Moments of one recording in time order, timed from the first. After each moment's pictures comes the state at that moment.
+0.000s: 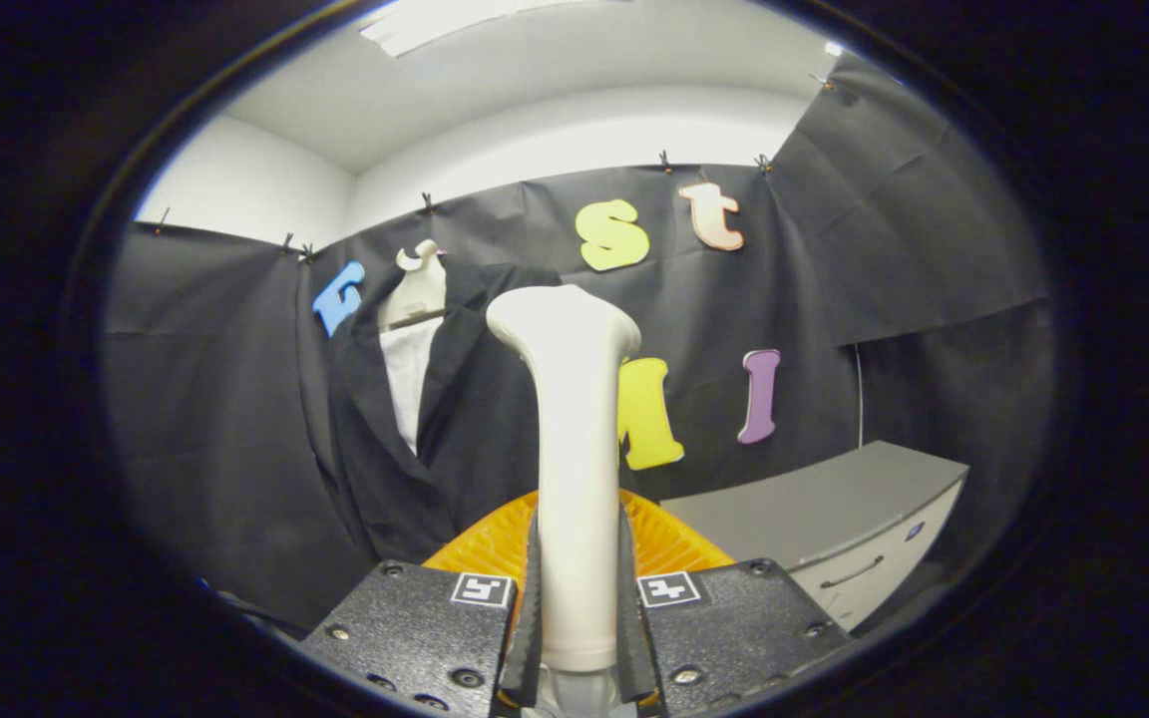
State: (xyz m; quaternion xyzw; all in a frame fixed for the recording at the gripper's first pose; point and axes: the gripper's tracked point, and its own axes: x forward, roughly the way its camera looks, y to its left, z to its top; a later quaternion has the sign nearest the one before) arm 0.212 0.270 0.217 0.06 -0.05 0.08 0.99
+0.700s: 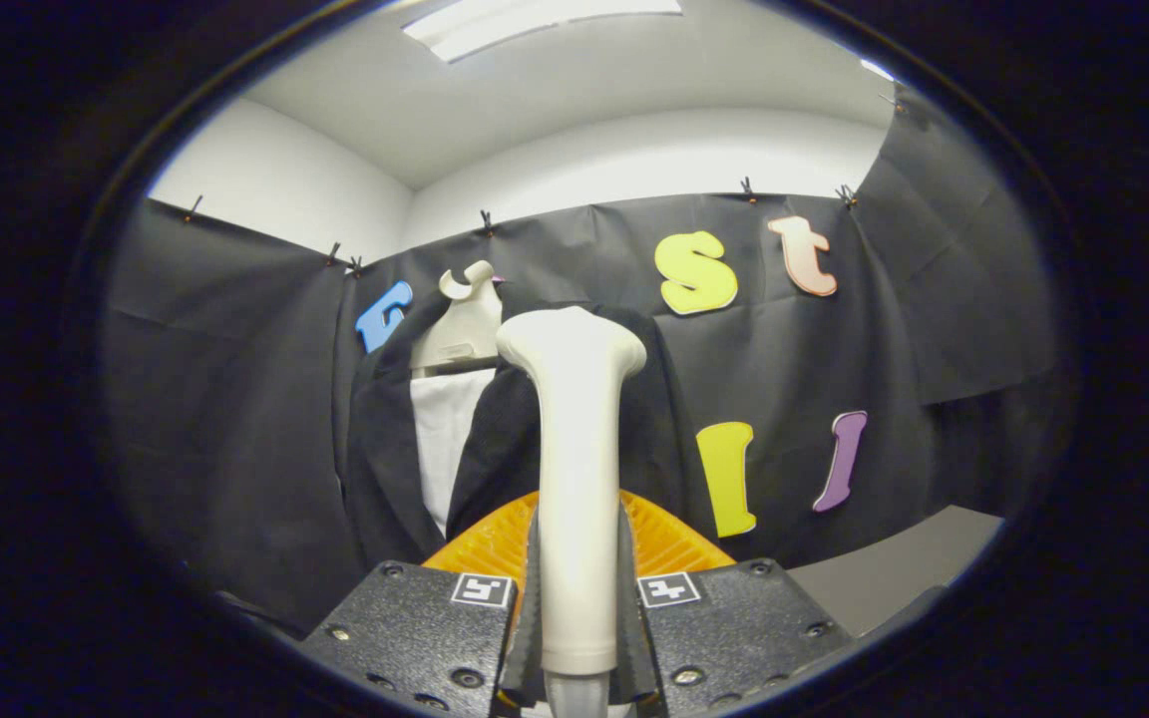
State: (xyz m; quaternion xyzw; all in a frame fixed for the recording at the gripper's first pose) arm 0.316 0.344 0.287 0.02 -0.11 0.15 0.98
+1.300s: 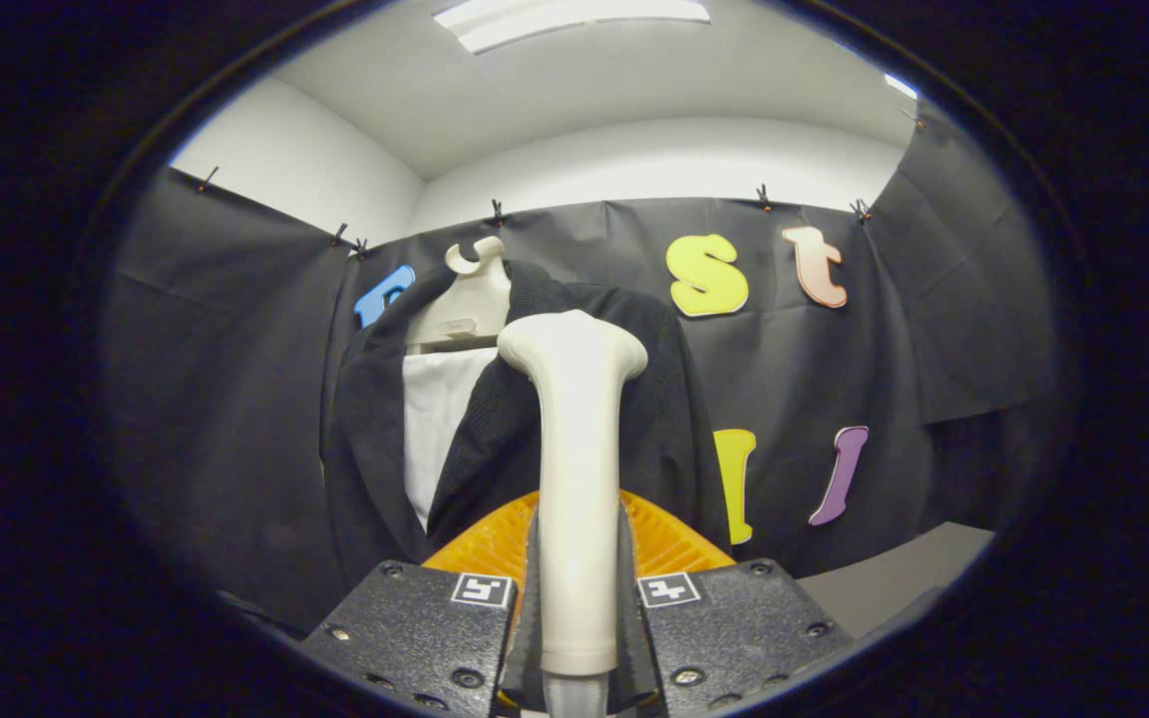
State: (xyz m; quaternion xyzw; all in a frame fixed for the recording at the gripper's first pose) arm 0.331 0.353 0.269 -0.01 -0.12 0.13 0.98
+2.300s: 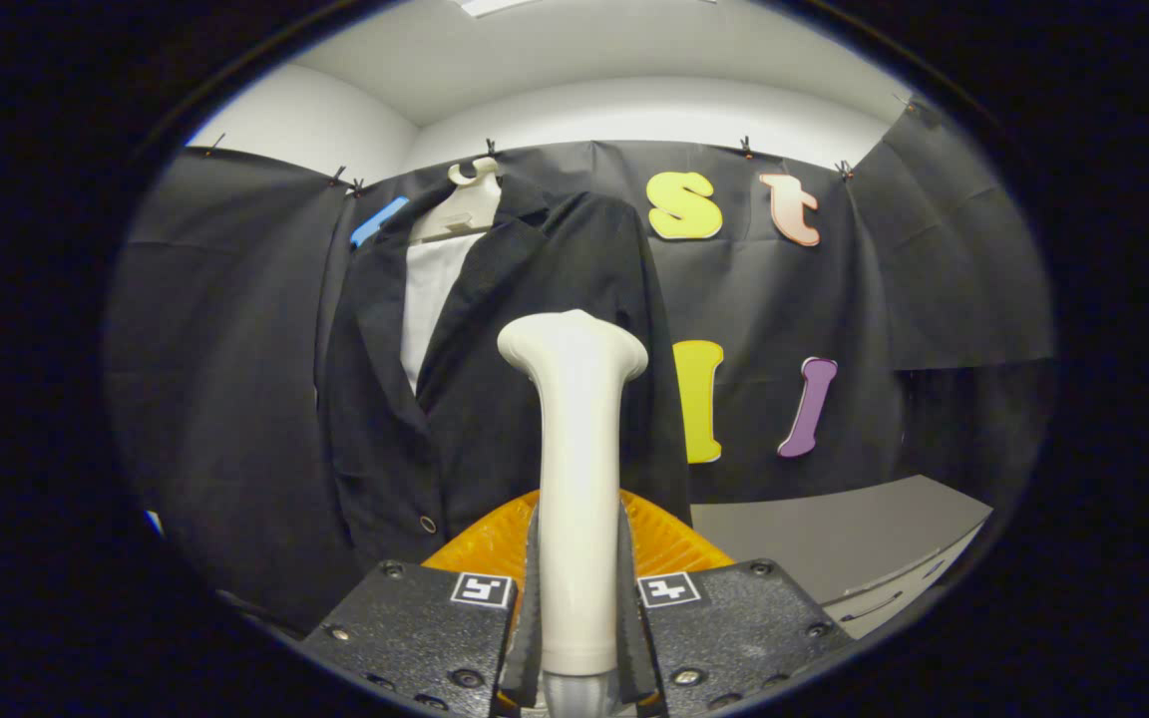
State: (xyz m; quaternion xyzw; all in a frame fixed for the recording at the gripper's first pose) arm 0.288 0.302 0.158 -0.03 -0.02 0.10 0.99
